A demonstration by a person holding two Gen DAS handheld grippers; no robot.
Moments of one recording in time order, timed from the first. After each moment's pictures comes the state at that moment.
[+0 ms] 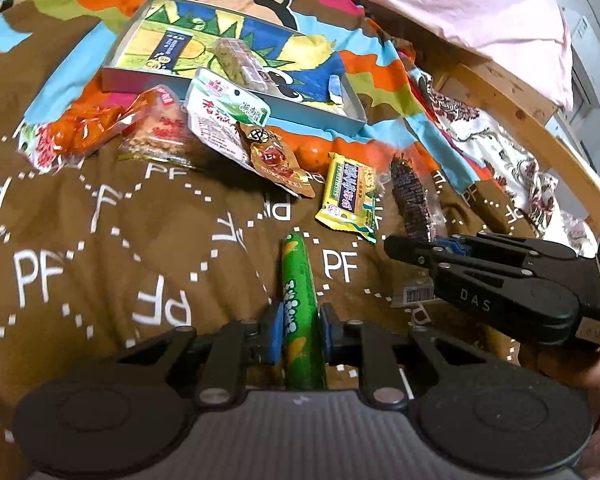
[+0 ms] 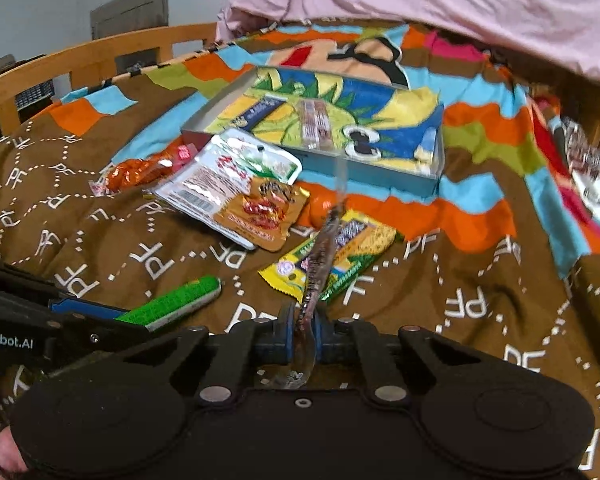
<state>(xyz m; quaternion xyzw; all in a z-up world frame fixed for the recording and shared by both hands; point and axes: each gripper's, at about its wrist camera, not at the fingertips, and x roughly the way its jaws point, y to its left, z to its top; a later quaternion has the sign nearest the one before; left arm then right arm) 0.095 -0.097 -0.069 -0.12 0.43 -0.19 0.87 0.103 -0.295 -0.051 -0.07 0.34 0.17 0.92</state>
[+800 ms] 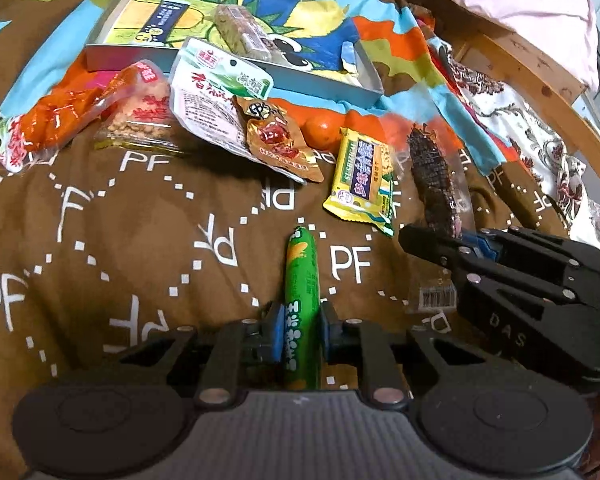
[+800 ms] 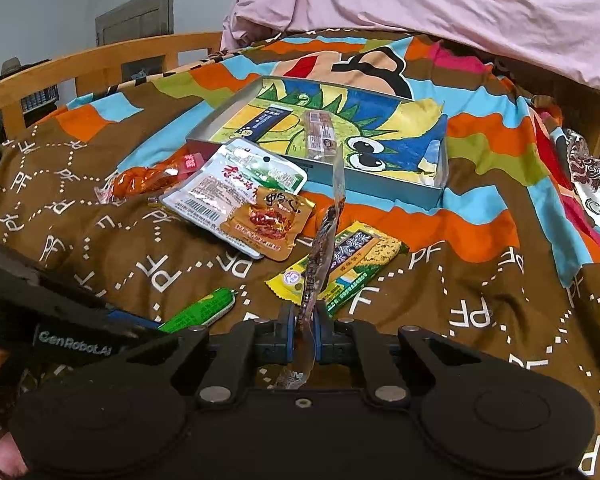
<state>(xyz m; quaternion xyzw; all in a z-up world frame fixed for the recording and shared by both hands) 0.126 -0.119 -0.080 -0.10 0.47 -0.17 0.86 0.106 -0.294 -0.052 -0.07 0.33 0.17 0.93</state>
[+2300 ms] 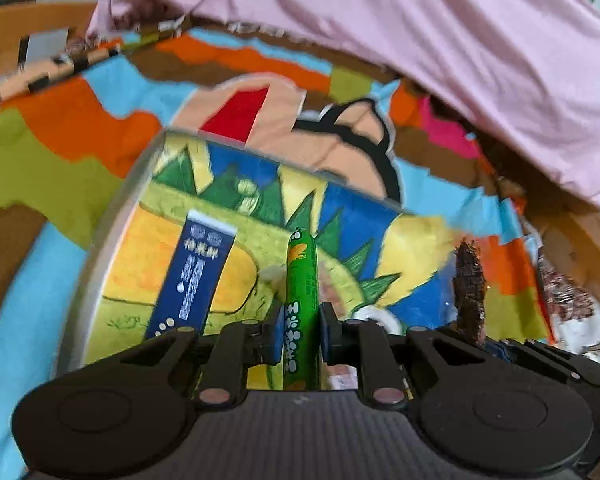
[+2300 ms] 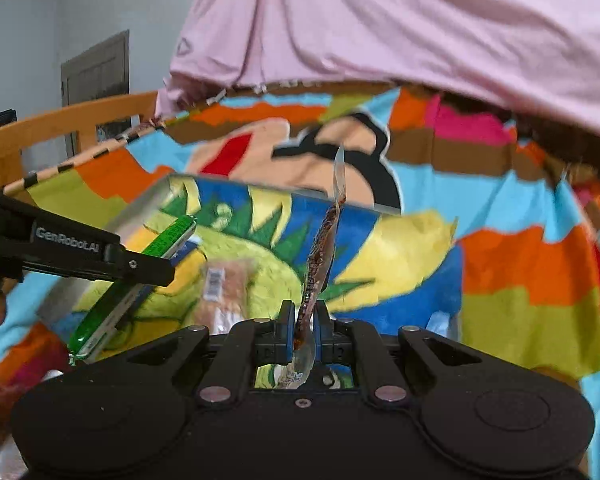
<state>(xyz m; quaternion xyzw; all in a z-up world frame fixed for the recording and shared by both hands) 0.389 -0.076 -0.037 -0.16 0.34 -0.09 0.92 0.383 -0.275 -0.046 -0.04 0.27 0.16 0.95</state>
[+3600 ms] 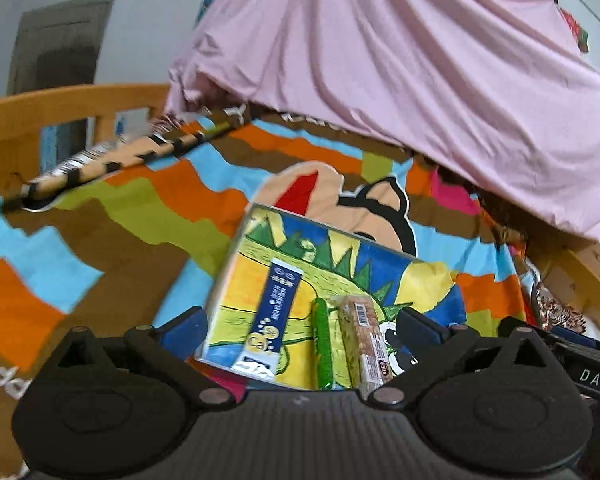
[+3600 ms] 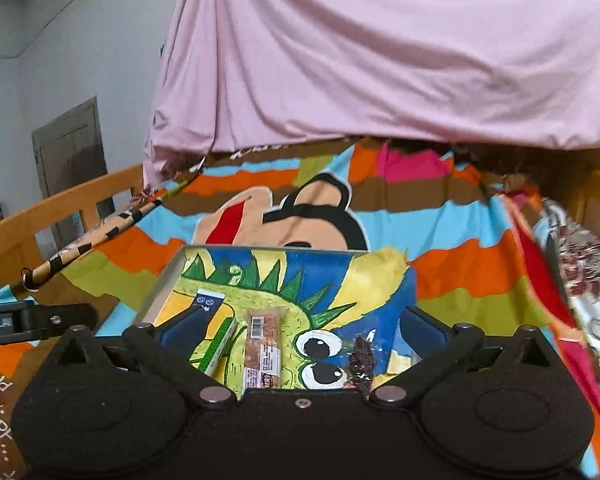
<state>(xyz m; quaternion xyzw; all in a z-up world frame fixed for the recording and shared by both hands) 0.249 -0.034 0.035 -0.15 0.25 -0.01 0.96 0.269 -0.276 0.052 0.03 0.22 0.08 0.97</state>
